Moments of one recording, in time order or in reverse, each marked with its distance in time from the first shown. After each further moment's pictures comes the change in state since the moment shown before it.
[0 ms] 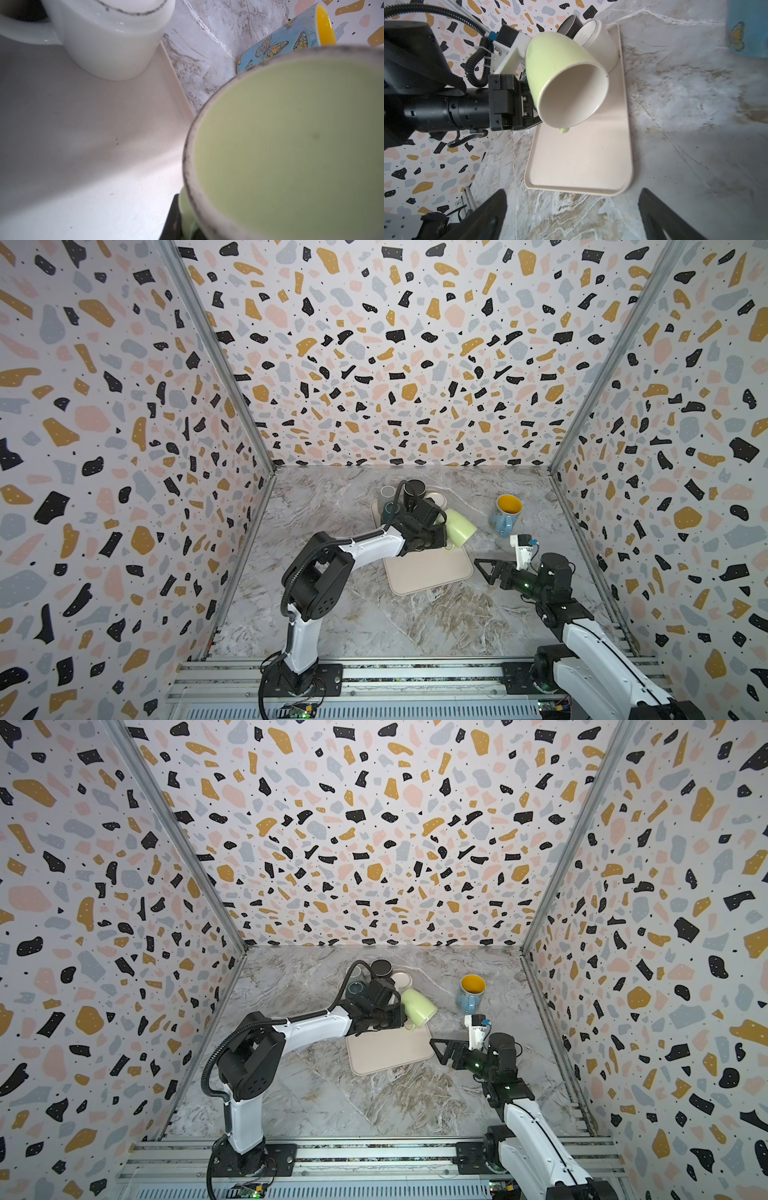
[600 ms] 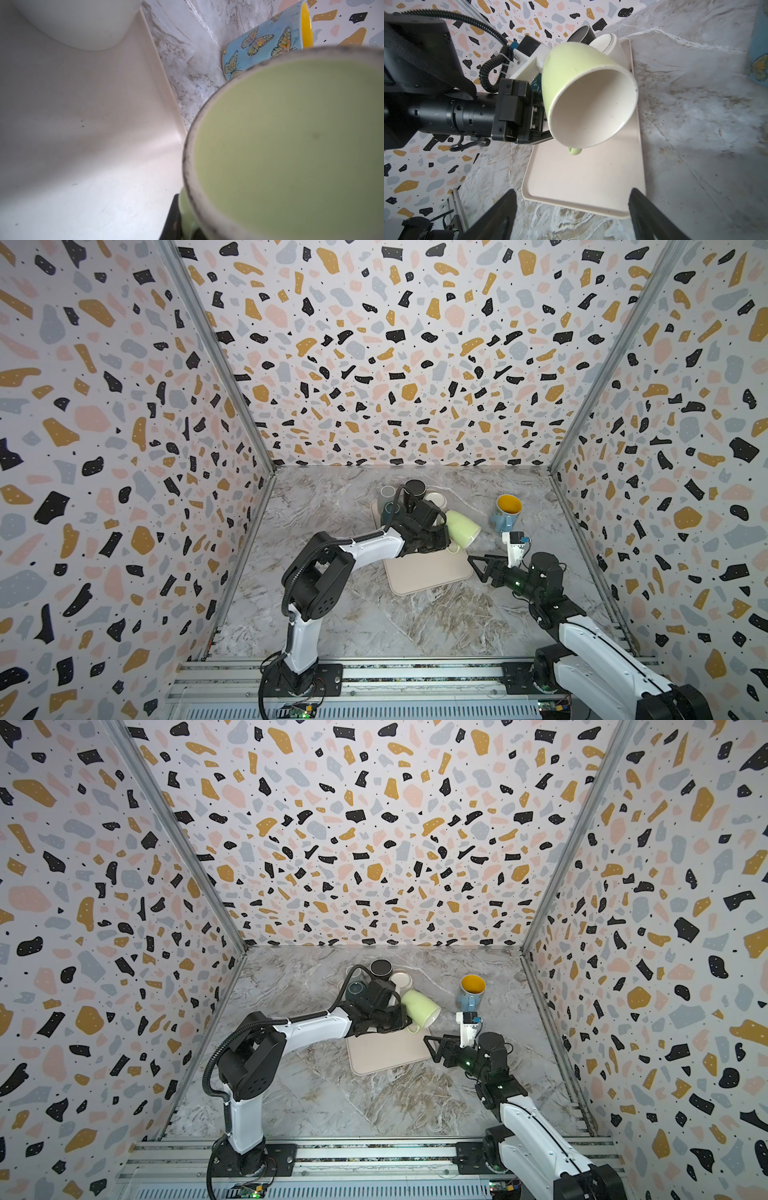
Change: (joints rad) left arm 0.000 0.000 -0.023 0.057 0.120 -0.100; right arm 0.121 0.044 -0.002 0.134 0.133 -0.005
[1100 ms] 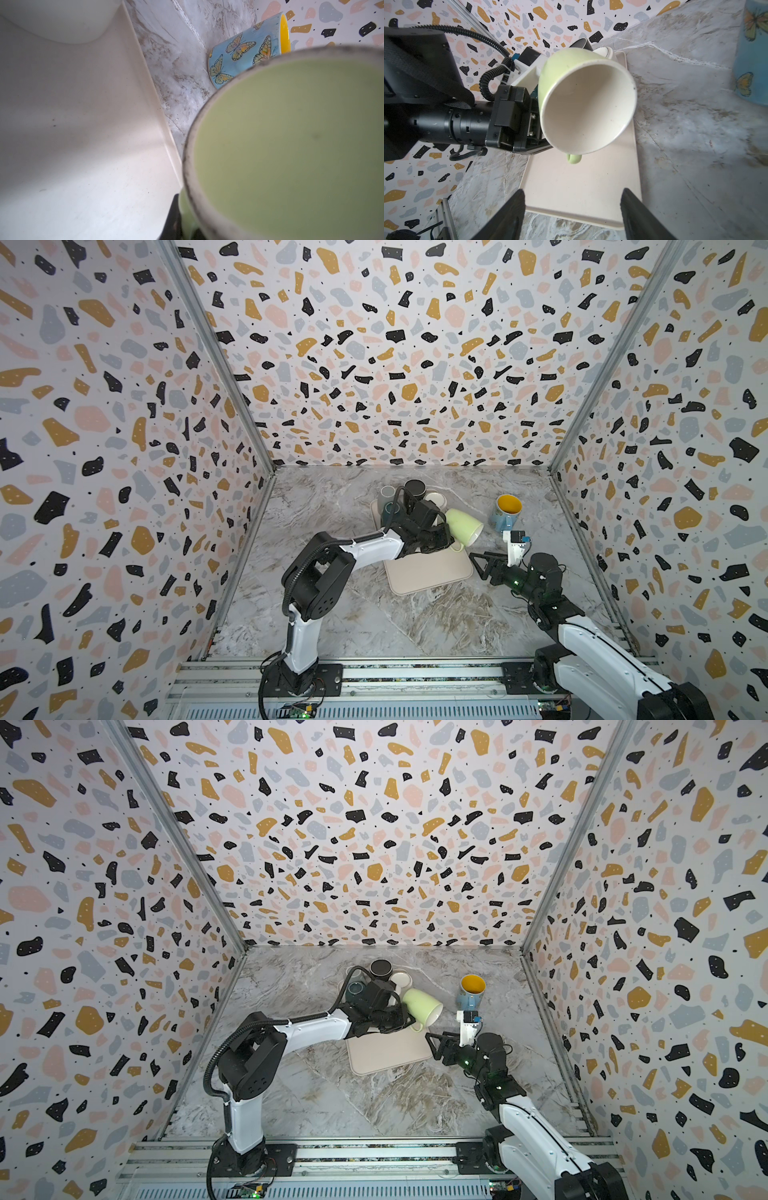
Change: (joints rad) left arm 0.003 0.000 -0.051 0.118 0.043 -0.094; right arm 0.021 0.003 -0.007 0.040 0.063 0.002
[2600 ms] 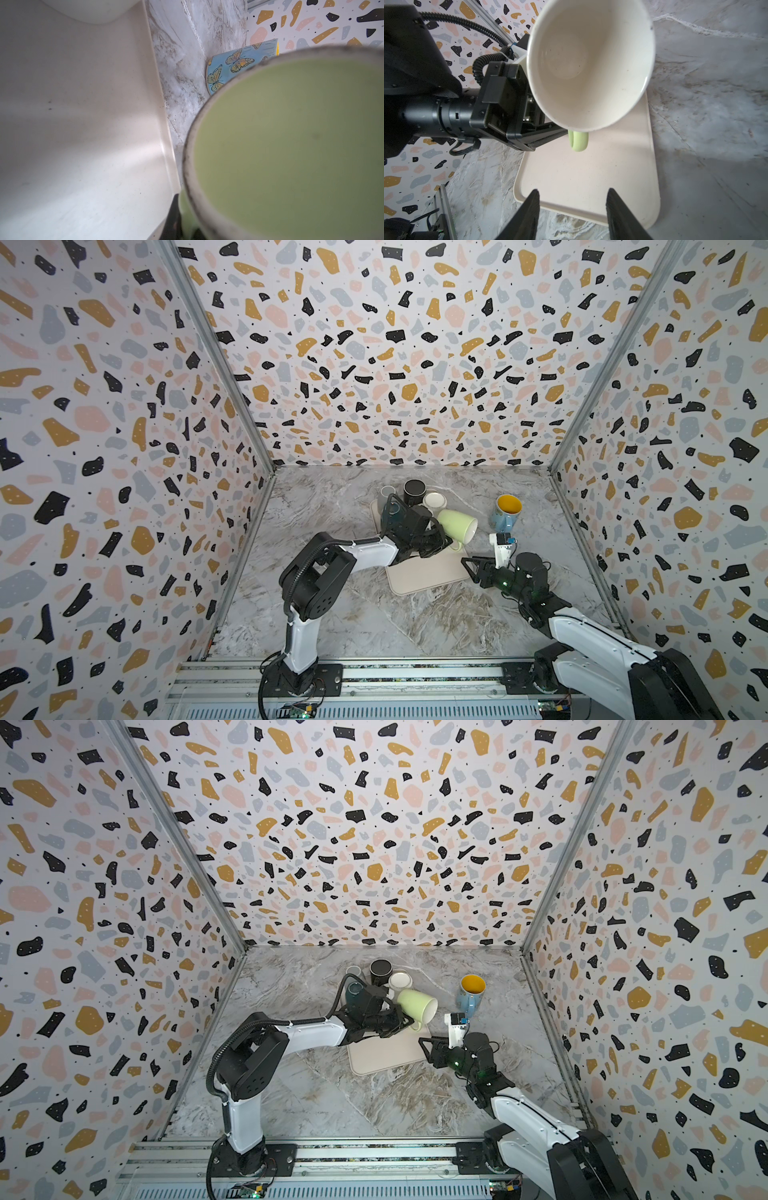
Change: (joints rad) left arm 0.019 -0.017 -0.108 0.180 0.043 -0.164; right arm 0.103 0.152 0.000 0.105 0.054 0.005
